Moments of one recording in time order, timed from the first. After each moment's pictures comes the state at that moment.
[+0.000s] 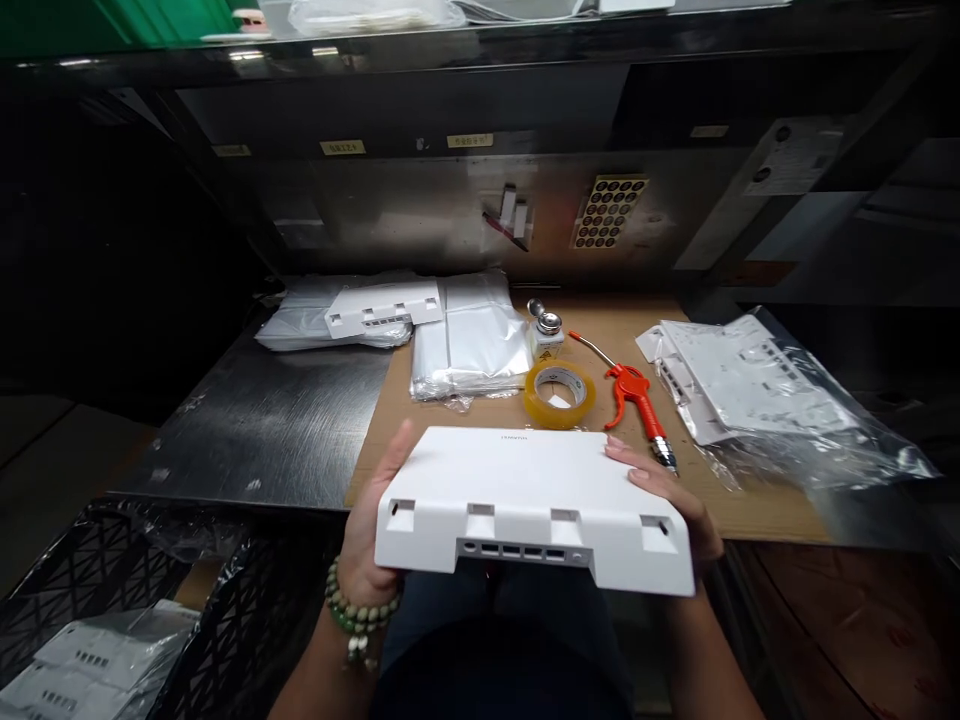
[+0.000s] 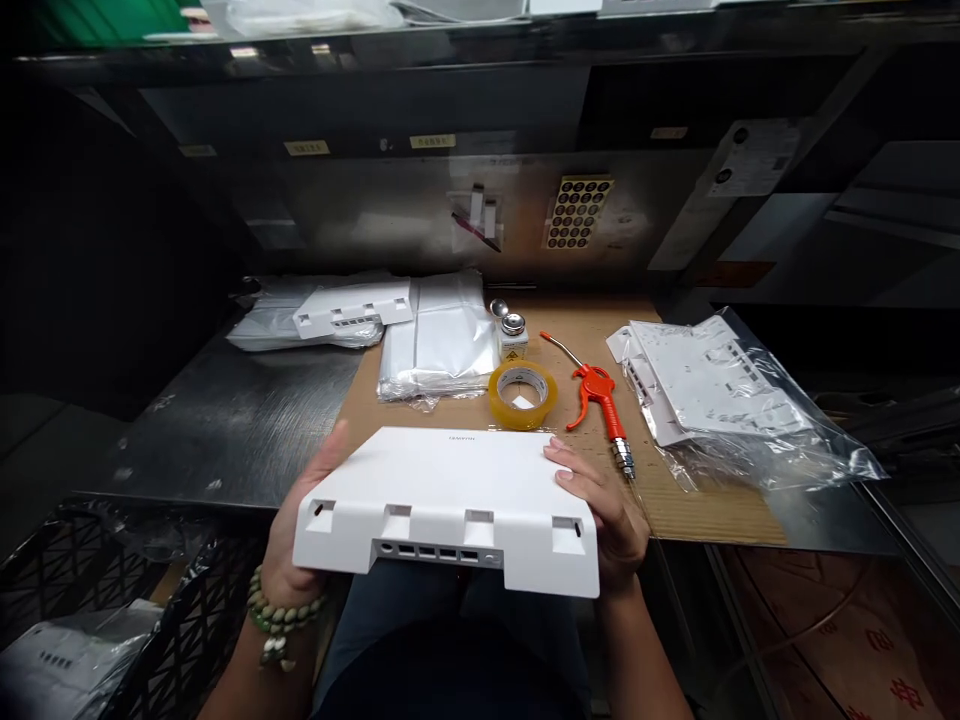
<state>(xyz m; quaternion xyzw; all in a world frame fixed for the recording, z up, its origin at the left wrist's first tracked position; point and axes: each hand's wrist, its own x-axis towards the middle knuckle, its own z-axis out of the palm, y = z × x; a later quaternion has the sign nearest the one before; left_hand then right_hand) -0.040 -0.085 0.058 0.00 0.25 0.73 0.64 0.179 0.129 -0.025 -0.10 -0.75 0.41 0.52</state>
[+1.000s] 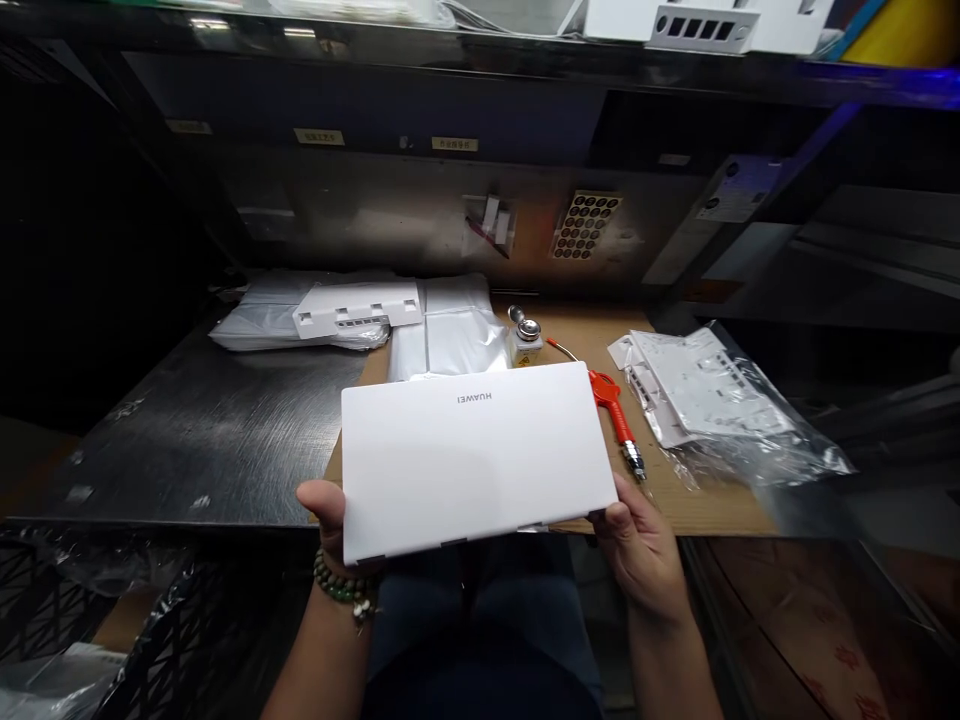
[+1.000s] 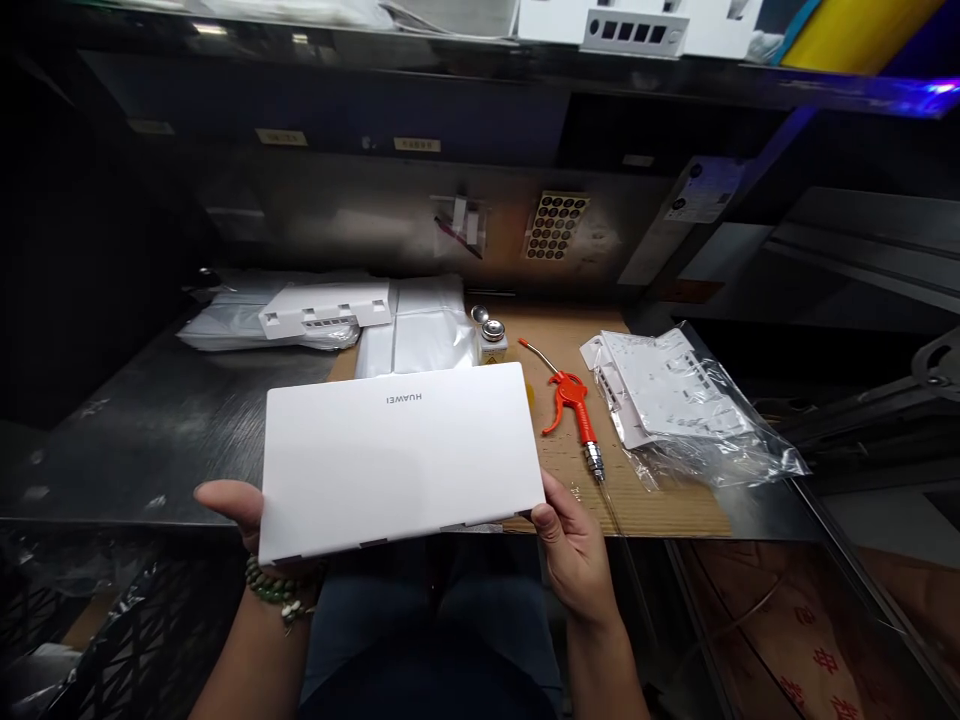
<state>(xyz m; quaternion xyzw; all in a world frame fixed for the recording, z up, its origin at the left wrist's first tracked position) -0.025 -0.080 0.012 0.08 0.39 0.82 0.41 0.193 0.111 -0.038 -0.21 -0.60 0.68 0.35</state>
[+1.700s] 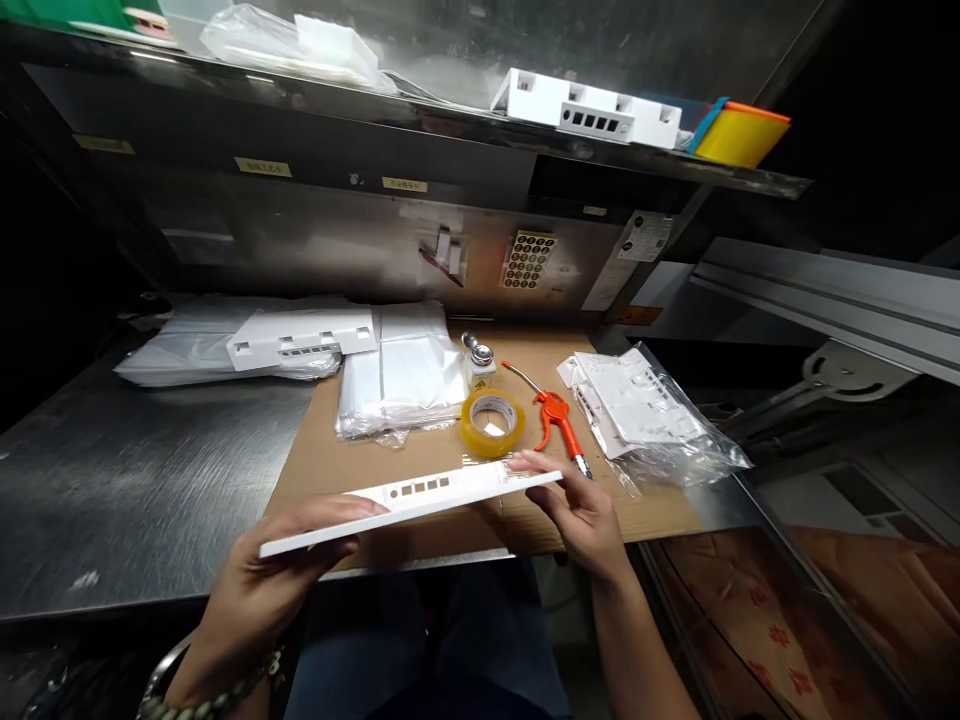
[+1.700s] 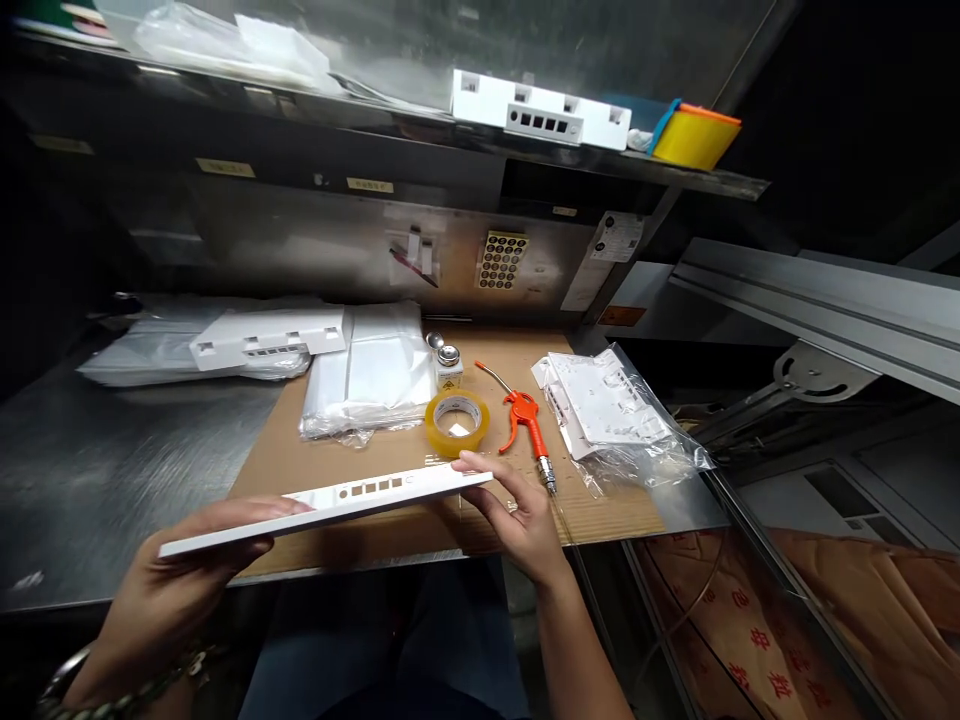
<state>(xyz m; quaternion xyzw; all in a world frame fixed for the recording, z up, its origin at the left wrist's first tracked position) -0.046 -0.106 0.043 0.34 0.65 0.65 0.18 0.169 0.144 0.004 -0.15 -0.77 0.52 0.33</state>
